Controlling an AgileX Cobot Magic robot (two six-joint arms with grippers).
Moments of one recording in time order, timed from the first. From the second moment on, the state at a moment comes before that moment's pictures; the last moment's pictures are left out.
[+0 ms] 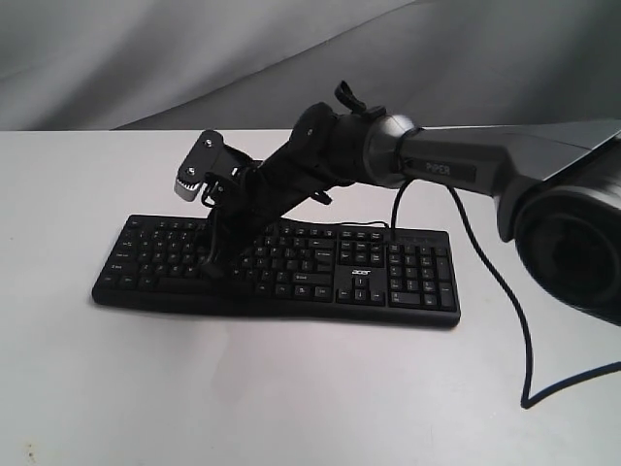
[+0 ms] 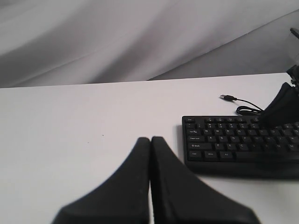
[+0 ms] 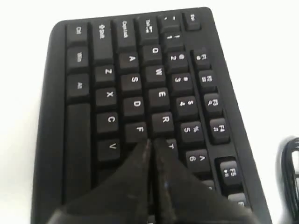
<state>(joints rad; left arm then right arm) 0.10 0.00 0.00 0.12 0.27 -0.07 0.63 2.40 -1.86 0.77 0.65 -1.24</state>
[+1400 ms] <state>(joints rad) 0.10 0.00 0.00 0.12 0.27 -0.07 0.64 2.47 -1.94 0.75 0.72 -1.20</state>
